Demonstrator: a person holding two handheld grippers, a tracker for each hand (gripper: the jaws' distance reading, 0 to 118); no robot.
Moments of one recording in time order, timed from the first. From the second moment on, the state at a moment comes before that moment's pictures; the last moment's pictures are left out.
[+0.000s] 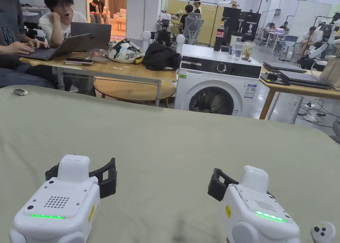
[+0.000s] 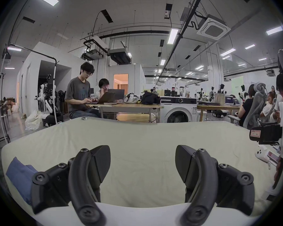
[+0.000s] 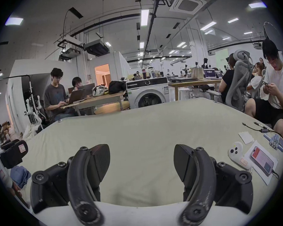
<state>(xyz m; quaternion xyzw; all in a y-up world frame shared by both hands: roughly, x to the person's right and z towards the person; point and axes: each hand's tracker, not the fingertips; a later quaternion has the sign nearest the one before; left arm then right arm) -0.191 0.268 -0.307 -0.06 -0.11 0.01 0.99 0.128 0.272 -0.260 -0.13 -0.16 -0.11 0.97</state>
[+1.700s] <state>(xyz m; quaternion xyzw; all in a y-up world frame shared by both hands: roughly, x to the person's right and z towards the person) -0.193 0.261 -0.314 -0.06 -0.10 -0.02 0.99 0.126 0.249 -0.267 -0.11 -0.17 -0.01 0.98</state>
